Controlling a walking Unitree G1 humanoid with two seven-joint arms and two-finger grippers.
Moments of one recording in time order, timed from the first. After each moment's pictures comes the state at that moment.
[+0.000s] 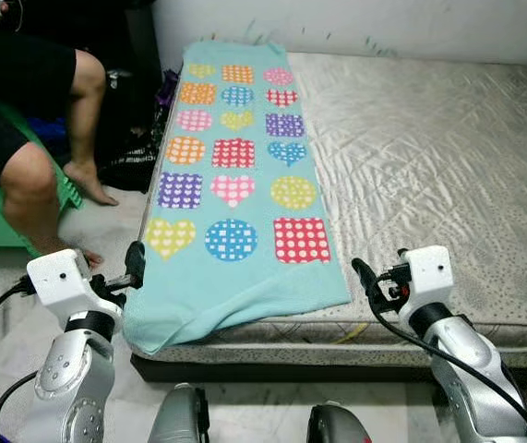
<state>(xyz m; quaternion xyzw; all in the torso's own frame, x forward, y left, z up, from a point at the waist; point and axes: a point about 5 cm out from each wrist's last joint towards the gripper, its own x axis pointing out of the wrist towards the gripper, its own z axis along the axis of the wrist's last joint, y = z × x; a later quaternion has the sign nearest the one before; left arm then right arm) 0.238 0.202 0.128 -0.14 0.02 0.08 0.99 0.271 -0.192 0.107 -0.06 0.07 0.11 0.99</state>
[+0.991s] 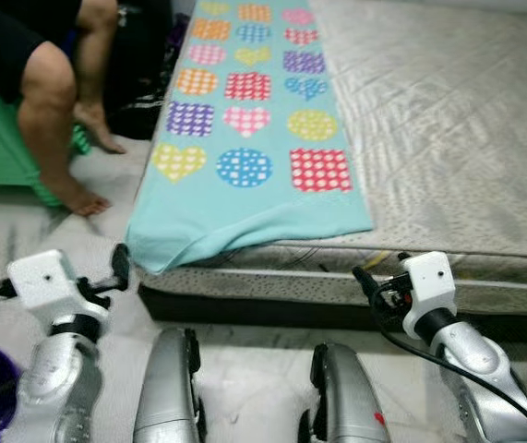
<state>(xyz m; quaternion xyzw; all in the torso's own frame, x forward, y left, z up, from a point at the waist) 0.231 0.208 0.135 -0.12 0.02 0.11 0.99 0.268 -0.198 0.107 -0.10 0.07 0.13 0.98</state>
